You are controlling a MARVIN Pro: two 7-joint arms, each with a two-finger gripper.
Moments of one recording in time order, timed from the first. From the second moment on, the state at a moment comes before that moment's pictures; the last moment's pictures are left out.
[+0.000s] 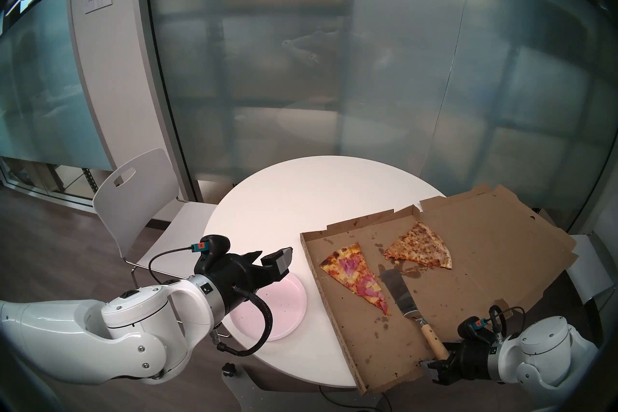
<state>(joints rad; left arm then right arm) 1.46 -0.26 -0.68 -2.43 -1.50 -0.24 0.52 -2.60 -0.86 1.92 -2.34 0.50 0.81 0.26</state>
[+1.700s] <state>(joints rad) 1.45 -0.25 -0.67 -2.43 -1.52 -0.25 0.50 -2.64 -0.85 2.06 -2.39 0.48 0.78 0.34</state>
